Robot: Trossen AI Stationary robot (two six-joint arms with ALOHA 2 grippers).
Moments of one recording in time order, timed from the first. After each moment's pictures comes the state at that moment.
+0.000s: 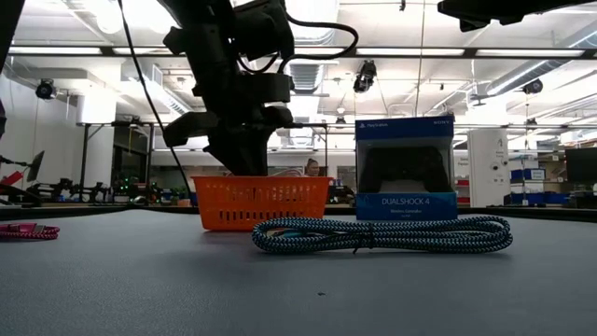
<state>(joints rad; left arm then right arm) 0.01 1.74 1.15 -0.54 -0.11 0.58 0.16 0.64 0.55 -0.07 0.13 -0.37</state>
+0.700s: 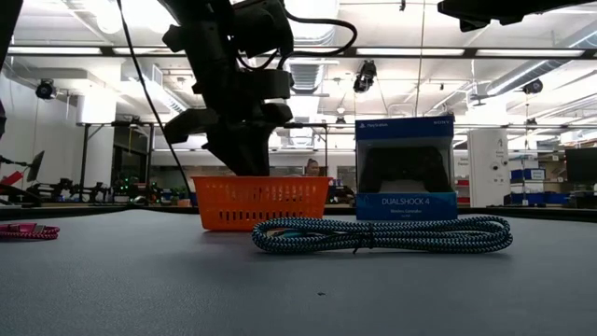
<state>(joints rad) 0.01 1.73 1.15 -0.54 -0.11 0.58 0.16 0.64 0.55 -0.08 0.13 -0.37</state>
